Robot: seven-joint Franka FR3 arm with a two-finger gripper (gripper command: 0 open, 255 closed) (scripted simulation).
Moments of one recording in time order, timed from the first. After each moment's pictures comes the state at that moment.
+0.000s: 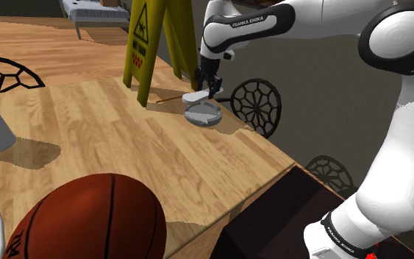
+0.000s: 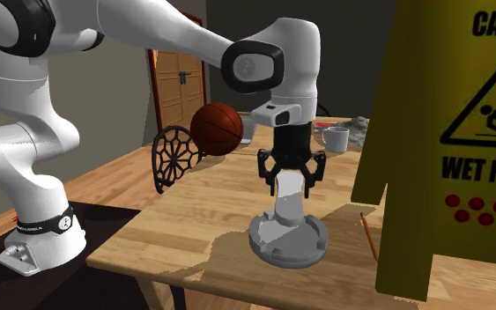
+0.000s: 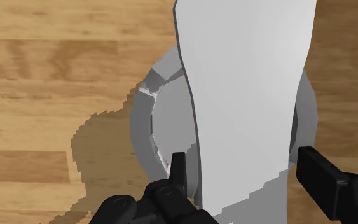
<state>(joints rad) -0.22 0.39 0.33 -1.62 -0.13 2.00 1.66</state>
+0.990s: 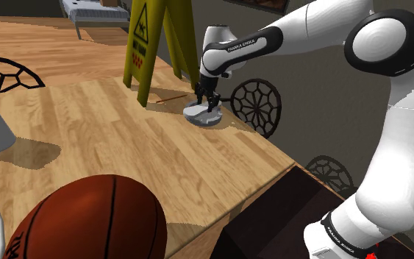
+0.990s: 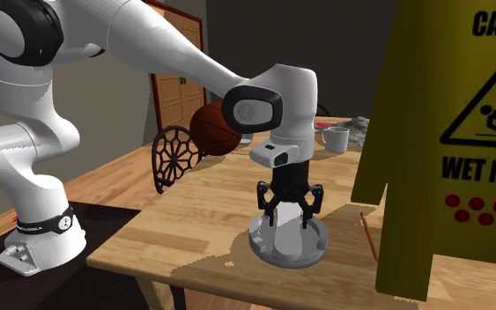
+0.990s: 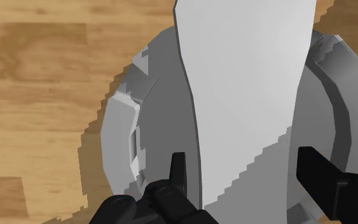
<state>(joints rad) -0.23 0.46 0.31 -1.70 -0.15 2.15 1.66</state>
